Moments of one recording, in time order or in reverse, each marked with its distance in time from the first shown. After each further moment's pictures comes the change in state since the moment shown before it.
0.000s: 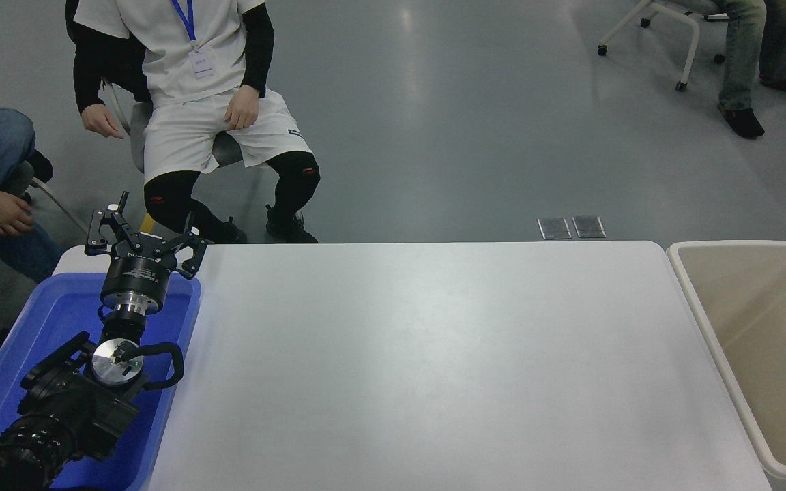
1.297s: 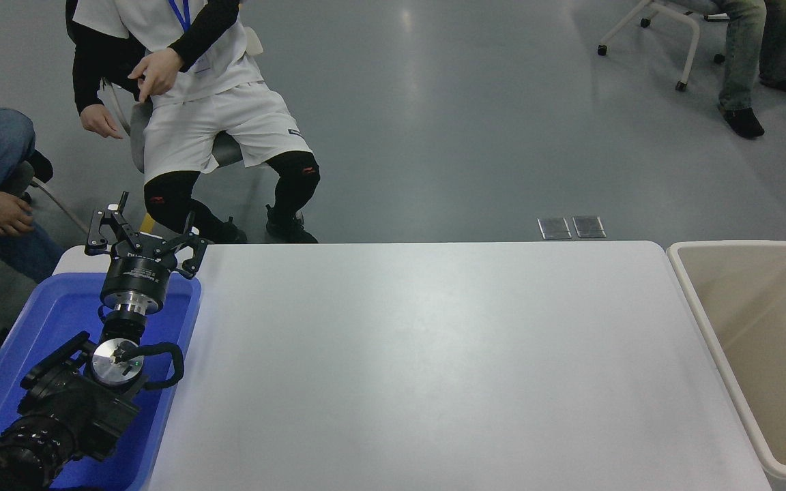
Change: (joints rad) left arm 0.000 0.000 0.000 0.000 0.000 -0.001 0.000; right arm 0.055 -0.051 0.008 0.044 -0.017 -0.050 -0.001
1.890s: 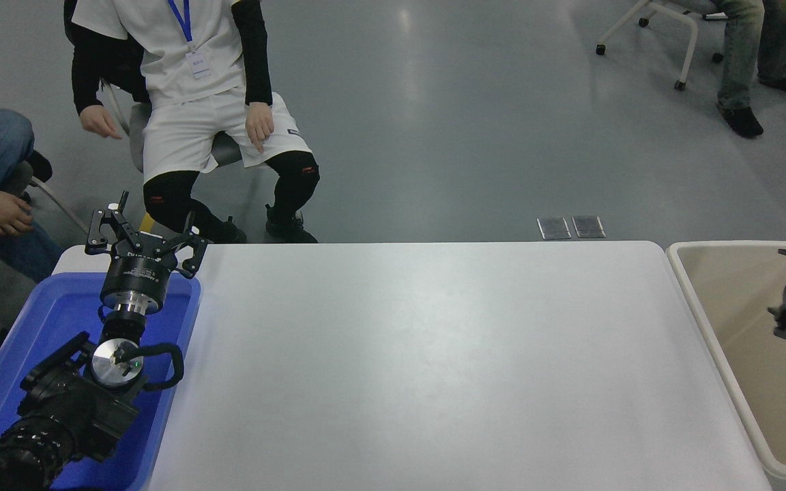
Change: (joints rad) left arm 0.000 0.000 0.000 0.000 0.000 0.000 0.000; right arm -0.048 -0.053 0.660 0.371 0.006 0.016 0.000
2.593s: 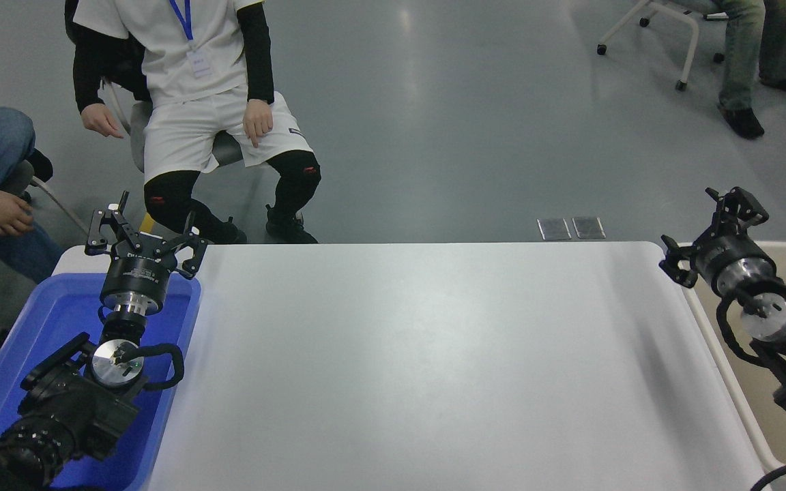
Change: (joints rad) left arm 0.000 0.000 0.000 0.000 0.000 0.000 0.000; right arm -0.157 0.211 0.285 0.088 0.022 0.119 0.514
